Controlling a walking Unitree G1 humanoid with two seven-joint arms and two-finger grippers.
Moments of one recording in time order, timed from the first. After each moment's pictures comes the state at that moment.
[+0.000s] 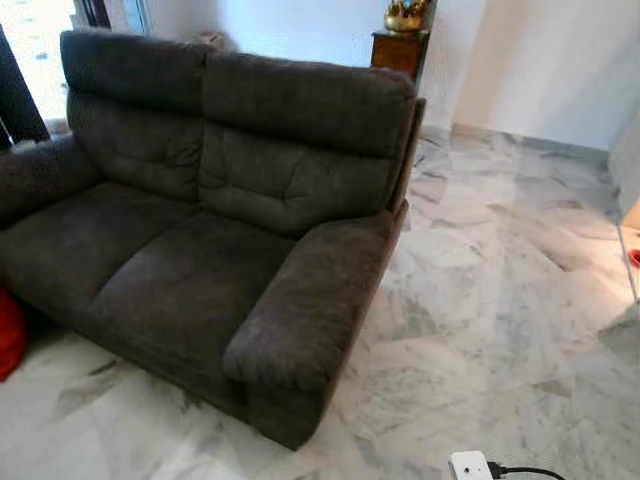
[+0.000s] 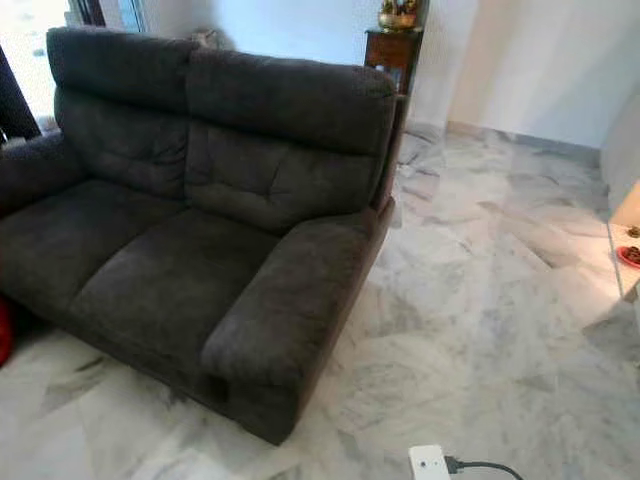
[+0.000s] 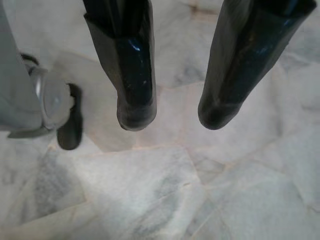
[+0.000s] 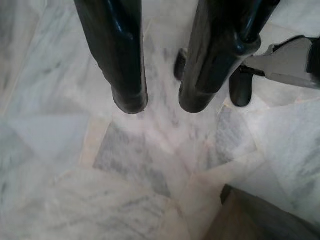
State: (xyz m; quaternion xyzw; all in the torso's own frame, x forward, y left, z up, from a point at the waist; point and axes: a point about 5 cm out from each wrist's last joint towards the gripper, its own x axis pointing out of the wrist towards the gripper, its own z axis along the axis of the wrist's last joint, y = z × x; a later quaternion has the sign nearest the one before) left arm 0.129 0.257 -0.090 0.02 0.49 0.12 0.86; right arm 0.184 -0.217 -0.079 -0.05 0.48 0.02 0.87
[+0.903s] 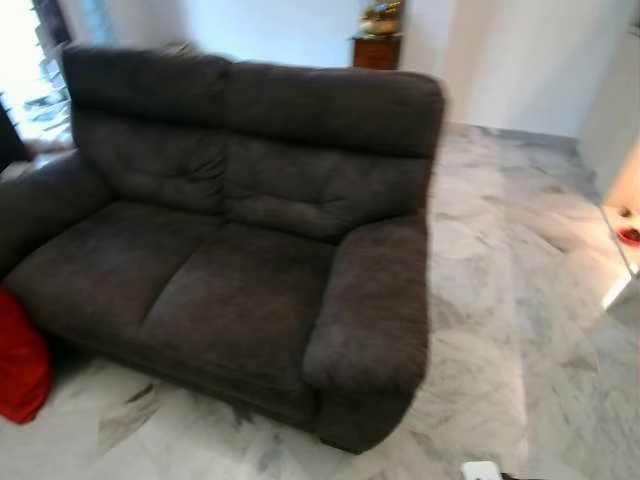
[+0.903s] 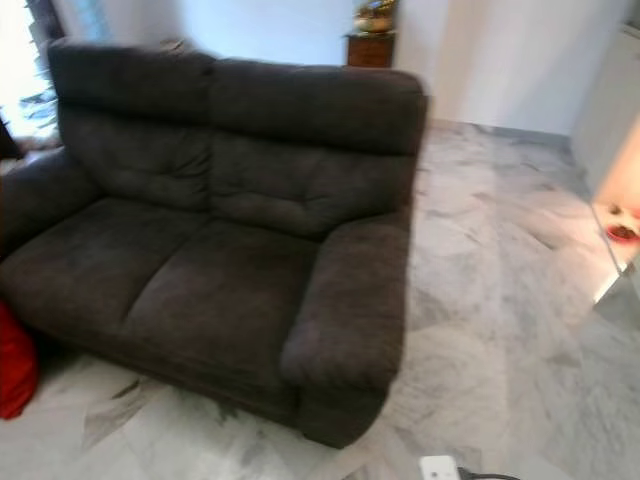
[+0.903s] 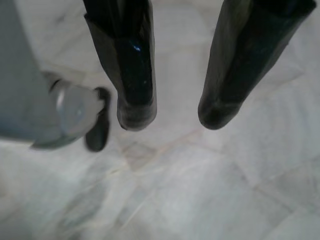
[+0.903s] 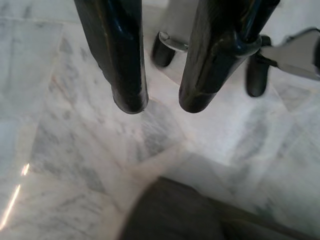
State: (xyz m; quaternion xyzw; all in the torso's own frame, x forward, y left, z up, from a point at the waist) left arm 0.116 0.259 -0.094 0.01 0.51 0.12 0.85; right arm 0.187 -0.209 -0.079 -0.03 0.48 0.03 0.88
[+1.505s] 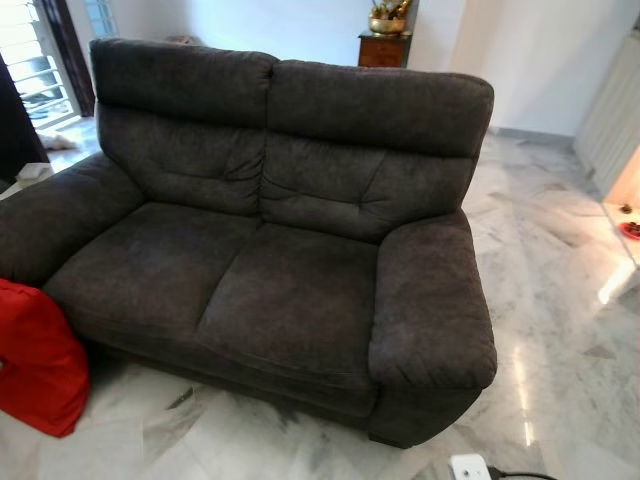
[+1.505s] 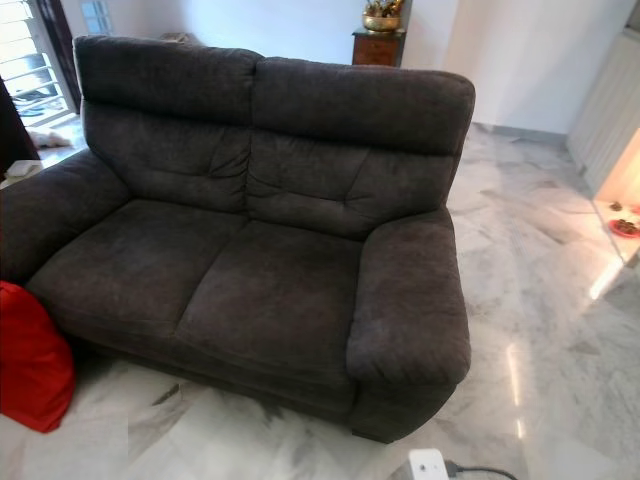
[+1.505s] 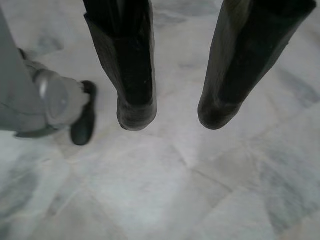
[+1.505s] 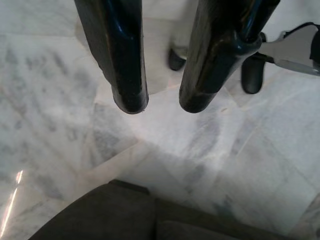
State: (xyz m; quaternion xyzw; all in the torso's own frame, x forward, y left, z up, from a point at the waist) left arm 0.119 0.269 -0.090 0.02 0.50 0.13 0.86; right arm 0.187 -0.213 -0.078 -0.04 0.48 0.02 0.88
